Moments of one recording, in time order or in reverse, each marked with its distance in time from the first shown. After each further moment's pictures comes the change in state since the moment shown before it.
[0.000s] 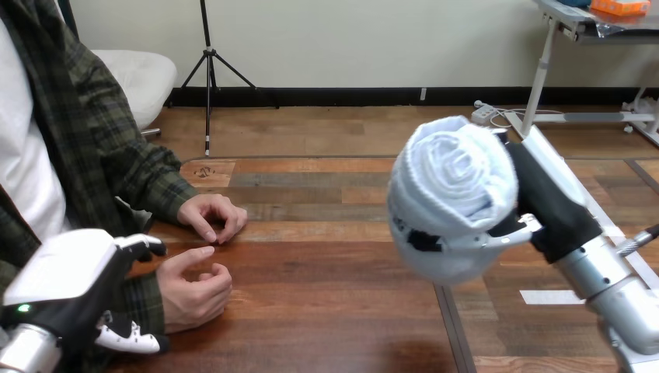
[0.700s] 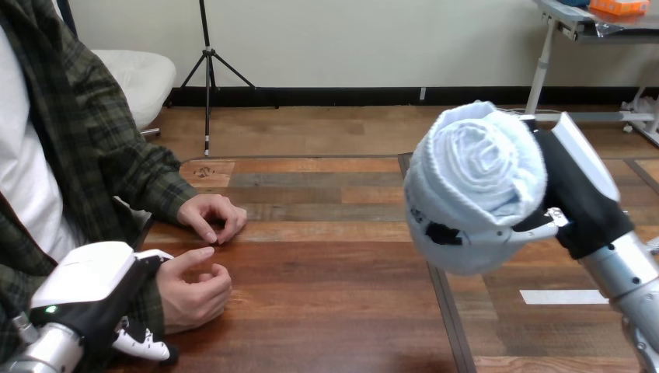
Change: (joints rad) left arm -0.109 0.019 -0.125 0.200 0.028 -0.002 0.063; right arm 0.060 -0.018 -0.073 -0.142 0.008 0.031 0.011
